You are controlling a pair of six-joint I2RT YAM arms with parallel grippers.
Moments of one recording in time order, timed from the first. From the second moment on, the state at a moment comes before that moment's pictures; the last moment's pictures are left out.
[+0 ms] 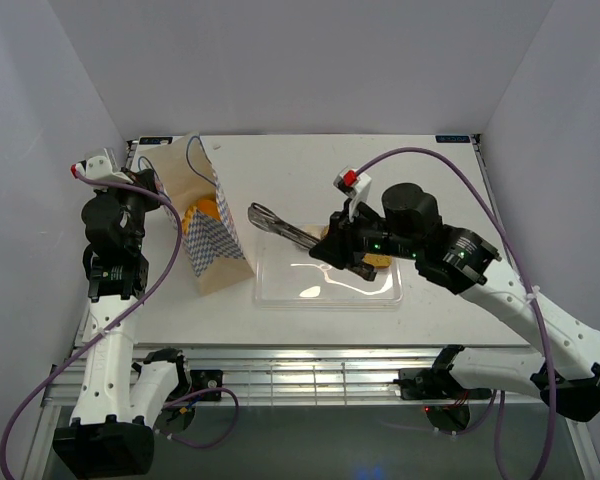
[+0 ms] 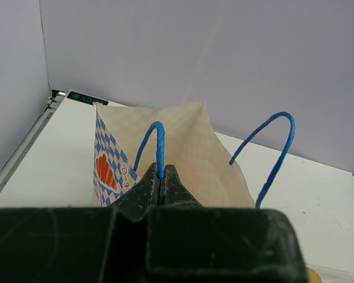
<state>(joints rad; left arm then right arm) 0.08 0.86 0.91 0.02 -0.01 -0.29 0.91 1.12 1.31 -0.56 -0.27 0.26</state>
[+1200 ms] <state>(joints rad) 0.08 0.86 0.91 0.02 0.04 -0.30 0.60 1.04 0.79 -0.58 0.12 0.30</state>
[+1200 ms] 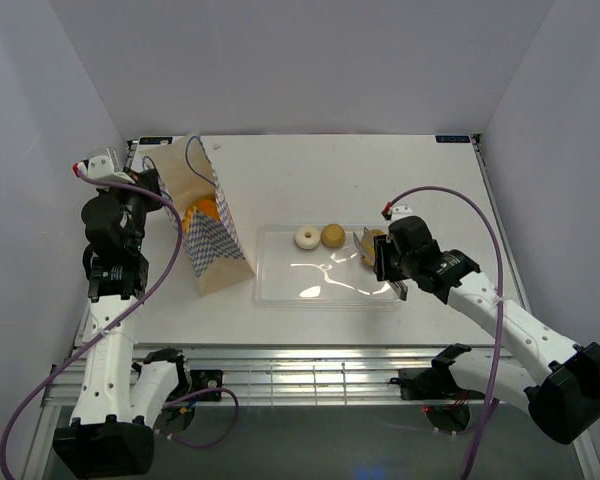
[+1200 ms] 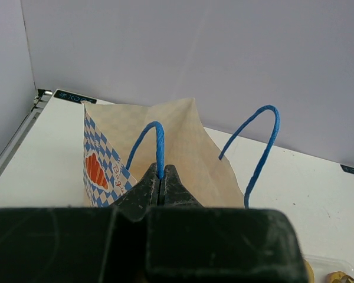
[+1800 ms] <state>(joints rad) 0.08 0.87 0.91 0.02 0.05 -0.30 0.60 1.07 0.74 -0.58 0.16 0.28</state>
